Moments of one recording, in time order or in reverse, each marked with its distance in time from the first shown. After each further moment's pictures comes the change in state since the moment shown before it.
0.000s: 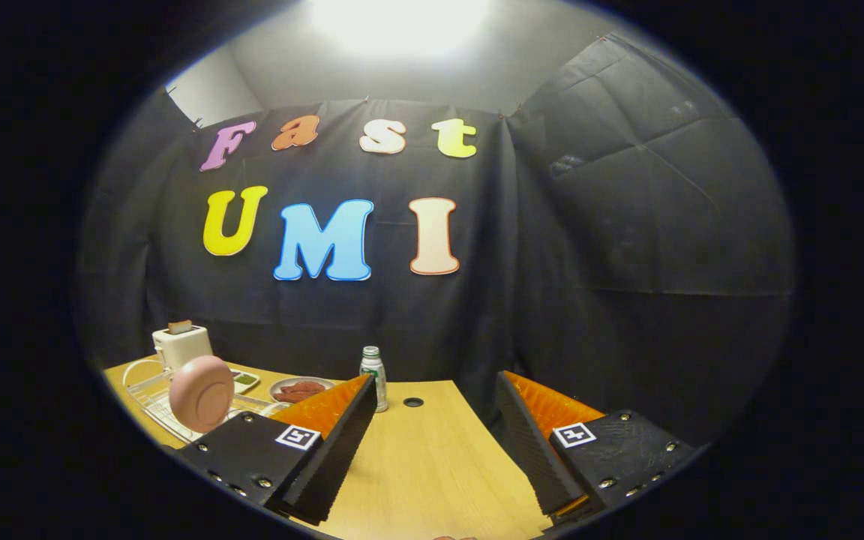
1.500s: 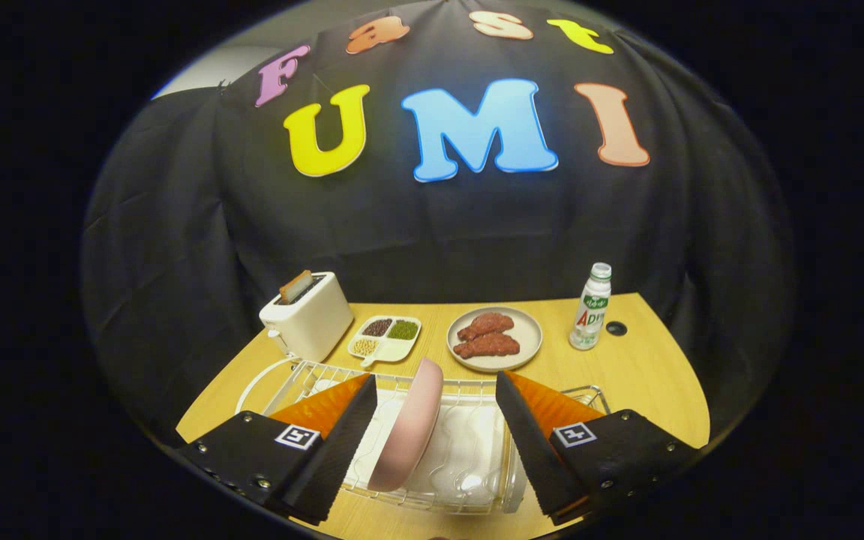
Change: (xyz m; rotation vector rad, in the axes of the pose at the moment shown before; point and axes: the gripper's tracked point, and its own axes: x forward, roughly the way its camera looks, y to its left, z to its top) arm 0.093 0.312 -0.068 0.081 0.594 0.399
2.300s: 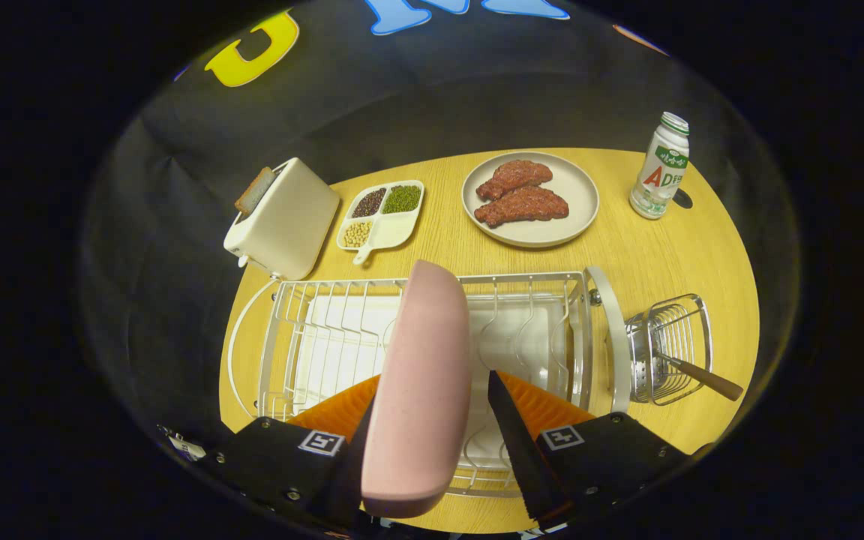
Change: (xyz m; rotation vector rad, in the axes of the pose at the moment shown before) arm 0.078 0.013 -0.088 0.144 0.598 0.061
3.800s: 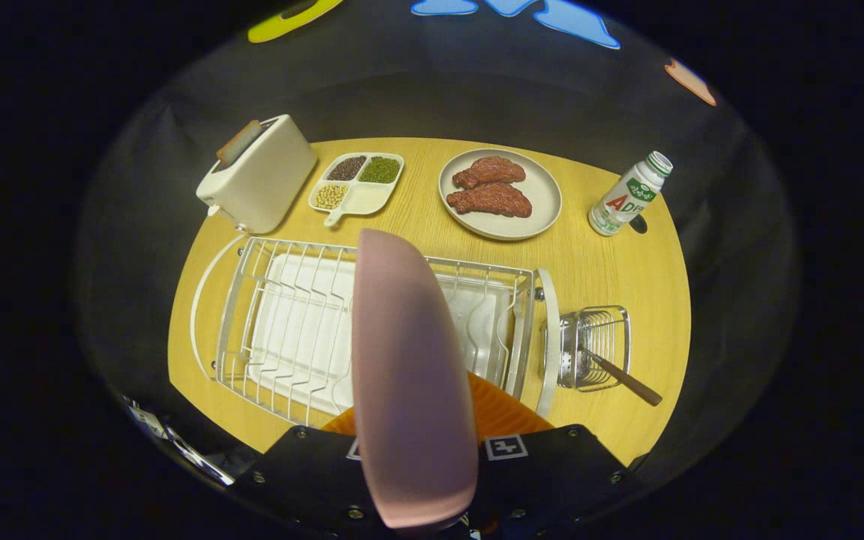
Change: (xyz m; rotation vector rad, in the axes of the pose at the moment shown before) arm -0.066 -0.011 -0.012 -0.100 0.069 -0.182
